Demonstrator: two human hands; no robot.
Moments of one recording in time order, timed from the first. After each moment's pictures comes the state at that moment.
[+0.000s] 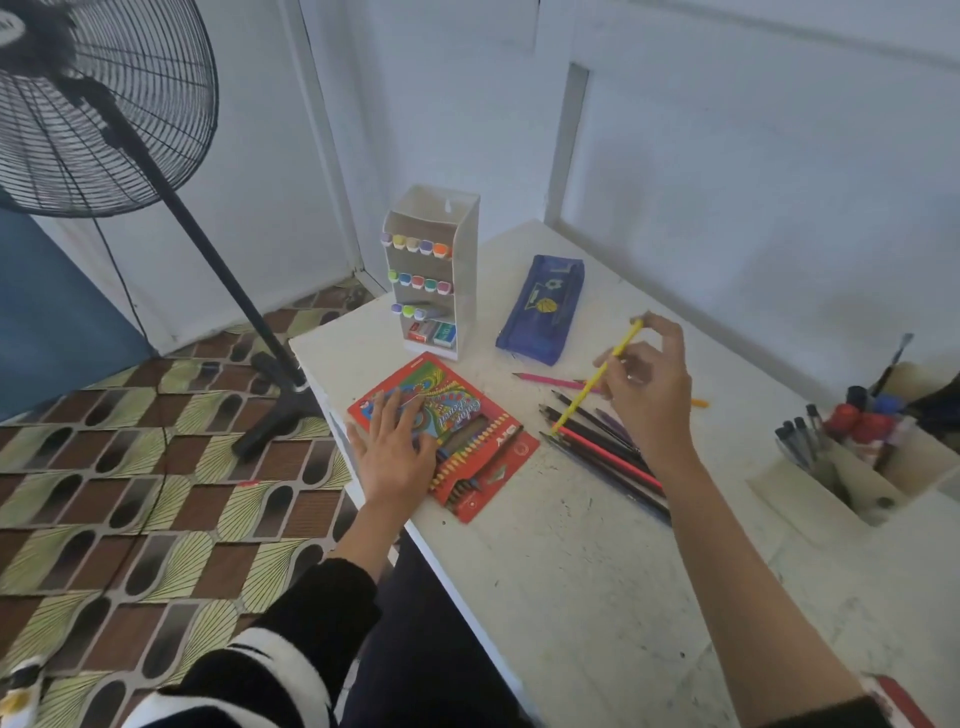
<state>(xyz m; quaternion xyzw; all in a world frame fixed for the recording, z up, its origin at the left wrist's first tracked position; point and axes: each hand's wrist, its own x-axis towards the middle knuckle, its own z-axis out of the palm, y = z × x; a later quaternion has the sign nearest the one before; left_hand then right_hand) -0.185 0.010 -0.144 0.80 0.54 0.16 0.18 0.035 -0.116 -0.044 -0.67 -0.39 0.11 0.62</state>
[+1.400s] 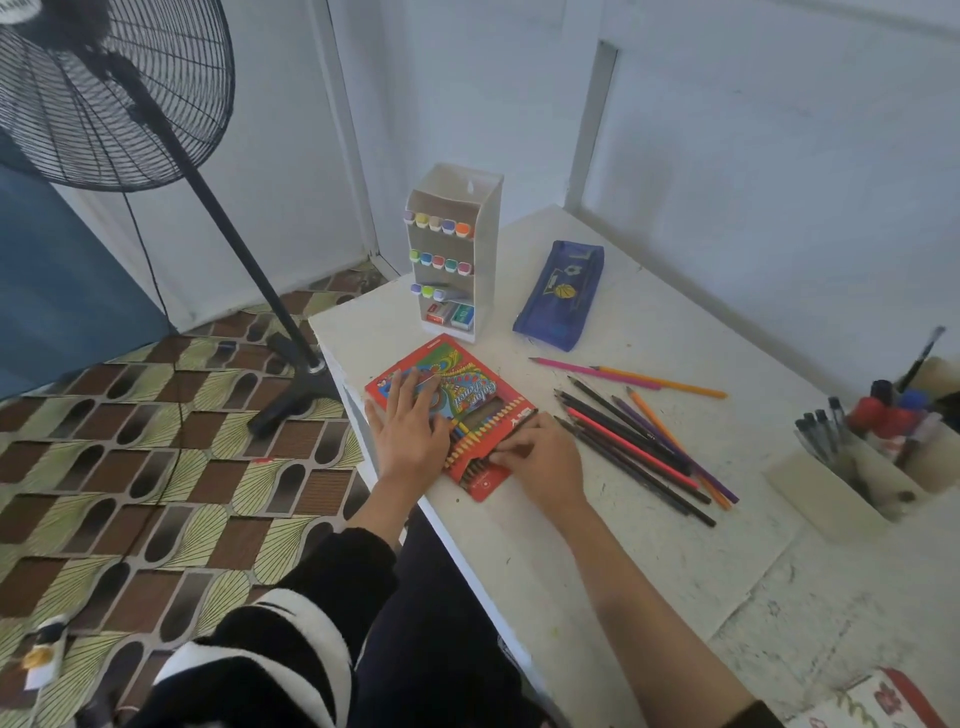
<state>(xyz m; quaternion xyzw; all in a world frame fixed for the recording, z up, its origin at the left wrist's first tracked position) -0.187 0.009 -0.142 0.81 0.53 0.17 0.19 -0.058 -0.098 -0.127 -0.80 -0.42 0.24 0.36</state>
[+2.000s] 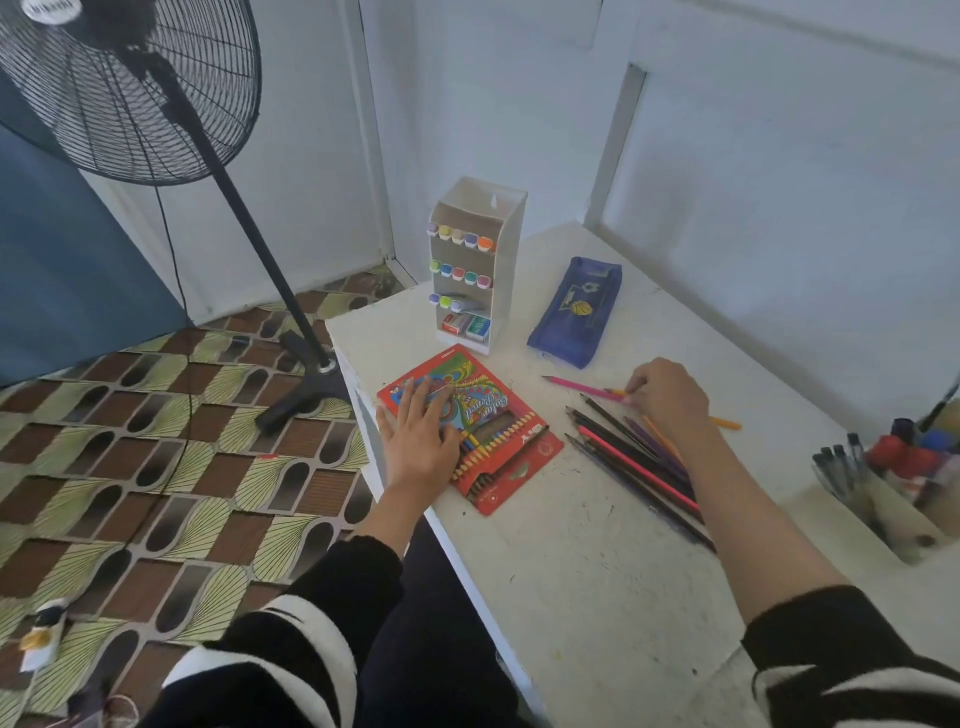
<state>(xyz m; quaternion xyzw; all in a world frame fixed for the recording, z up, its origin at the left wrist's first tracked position) -0.188 0.010 -0.143 0.81 0.53 0.17 0.20 0.094 -0.071 -0.081 -0.89 -0.42 0.13 0.13</state>
